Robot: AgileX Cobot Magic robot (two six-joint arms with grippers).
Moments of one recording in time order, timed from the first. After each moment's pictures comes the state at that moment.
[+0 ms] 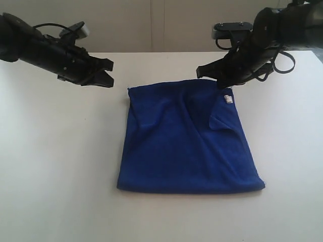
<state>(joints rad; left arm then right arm) -0.21 2.01 -1.44 -1.00 0.69 0.81 0.12 1.96 -1.43 0.09 0.55 0.01</state>
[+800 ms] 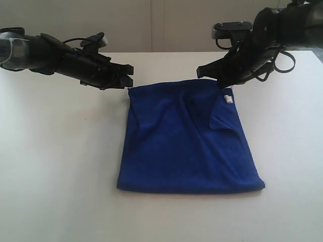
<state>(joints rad) -0.28 2.21 -1.60 -1.14 0.54 0.85 0.12 1.96 -1.43 0.09 0.55 0.01</state>
